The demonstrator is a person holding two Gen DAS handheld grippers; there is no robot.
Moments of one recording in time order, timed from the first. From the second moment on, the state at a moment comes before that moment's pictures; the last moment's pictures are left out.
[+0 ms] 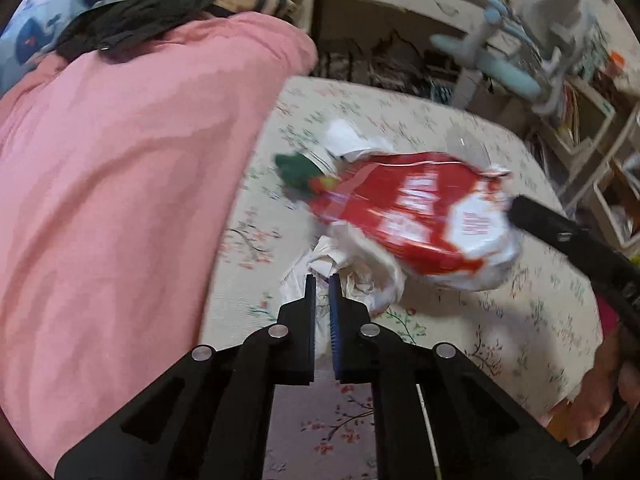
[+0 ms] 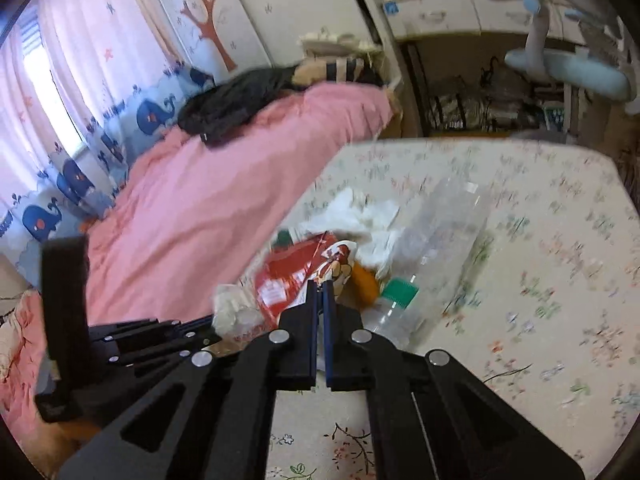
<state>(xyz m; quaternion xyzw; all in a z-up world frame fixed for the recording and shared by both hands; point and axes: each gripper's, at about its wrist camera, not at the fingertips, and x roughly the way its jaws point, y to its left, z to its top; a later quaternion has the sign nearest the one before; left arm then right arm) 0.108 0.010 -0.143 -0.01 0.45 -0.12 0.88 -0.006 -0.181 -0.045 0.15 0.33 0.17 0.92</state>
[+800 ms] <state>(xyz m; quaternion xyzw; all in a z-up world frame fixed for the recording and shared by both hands) 0.088 0.021 -0.138 -0.03 0.46 -0.12 0.88 -0.030 -0.242 -0.086 0.17 0.41 0.12 0.89</state>
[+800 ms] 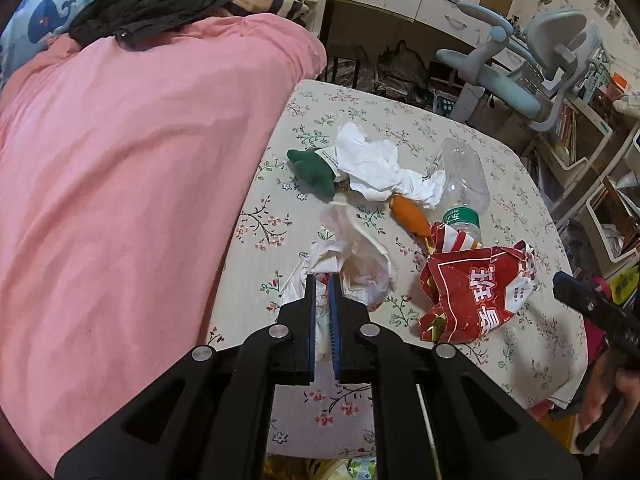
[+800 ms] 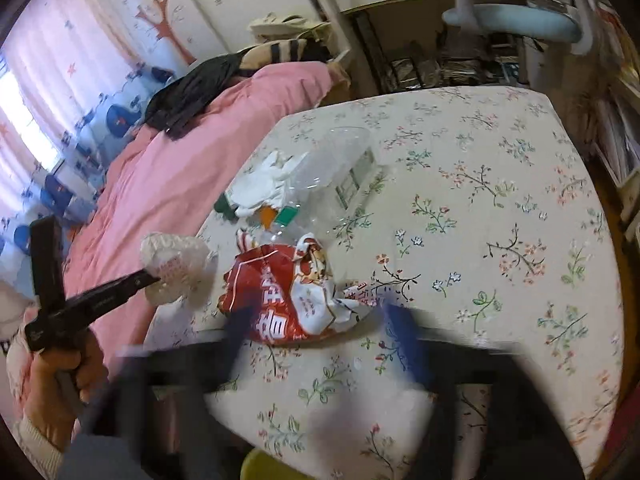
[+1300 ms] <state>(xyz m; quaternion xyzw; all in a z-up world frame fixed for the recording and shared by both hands) 0.088 0.029 -0.131 -0.06 0.44 -0.12 0.89 -0.030 -0.217 -0.091 0.16 0.42 0.15 0.88</state>
